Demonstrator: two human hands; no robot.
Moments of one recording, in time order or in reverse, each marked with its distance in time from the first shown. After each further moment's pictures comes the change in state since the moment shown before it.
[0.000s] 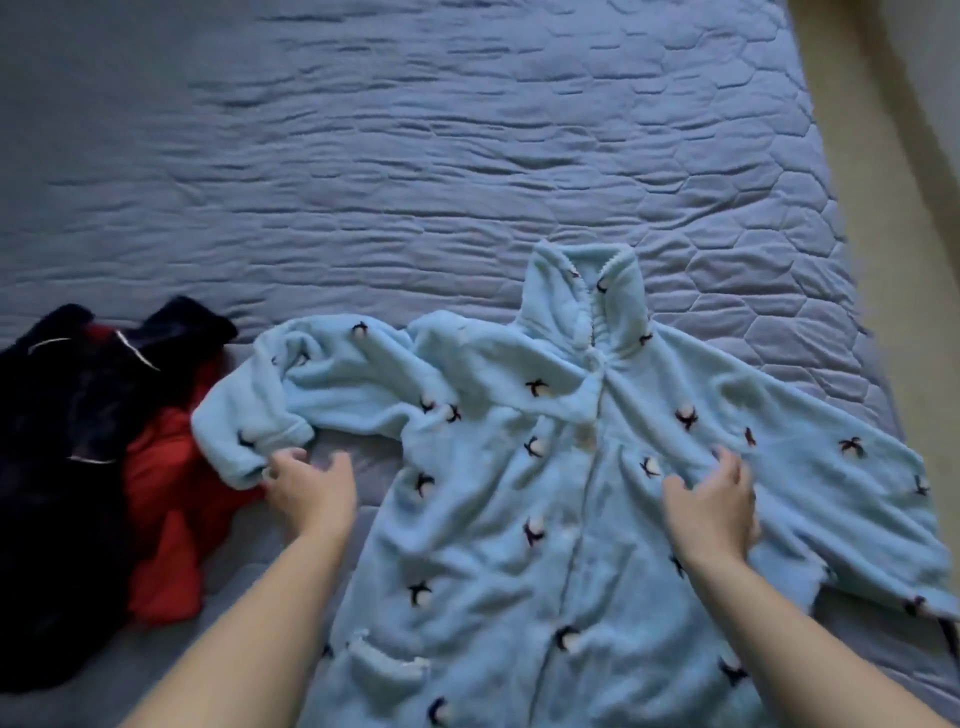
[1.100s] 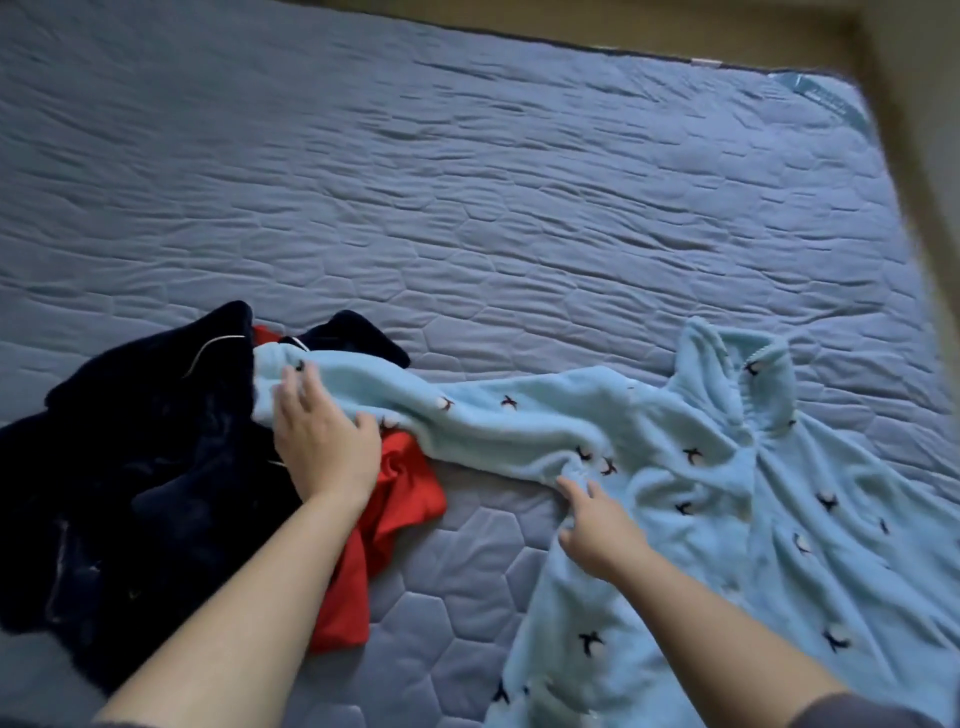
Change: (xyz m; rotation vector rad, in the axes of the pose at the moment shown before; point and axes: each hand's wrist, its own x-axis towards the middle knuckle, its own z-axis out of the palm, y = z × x) left_hand 0.189 -0.027 -0.133 0.027 0.049 0.413; right_hand -0.153 -0.177 0.162 -0.679 -0.588 -0.515
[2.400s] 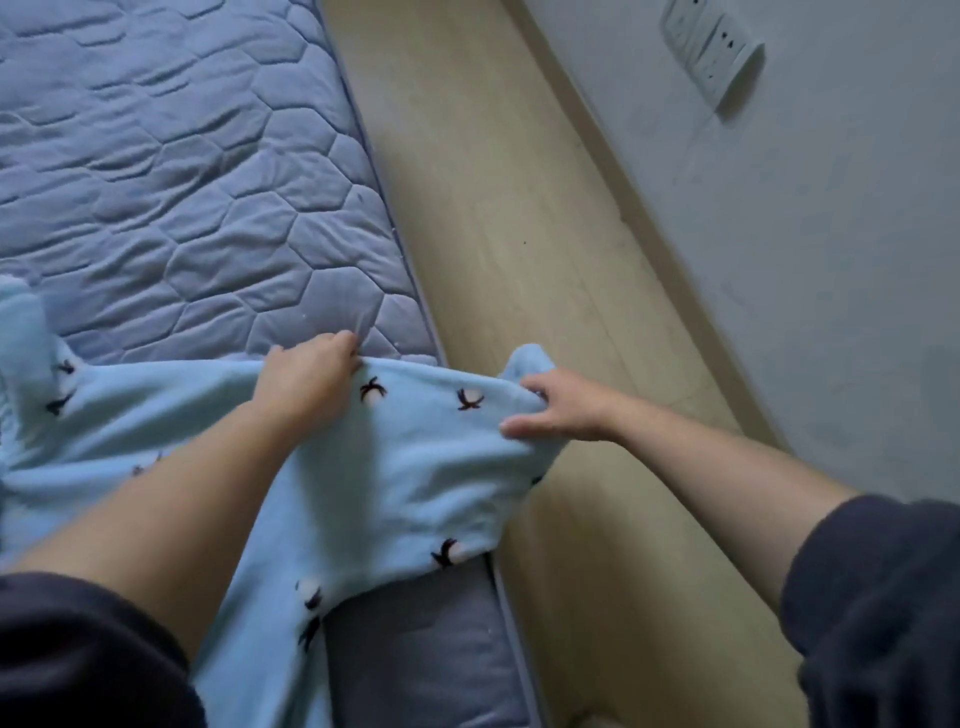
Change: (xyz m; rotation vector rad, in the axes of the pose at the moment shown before) left_hand -0.368 0.481 0.486 0.606 -0.573 1.022; right_hand 0.047 0.749 -0.085 0.544 0.056 -0.108
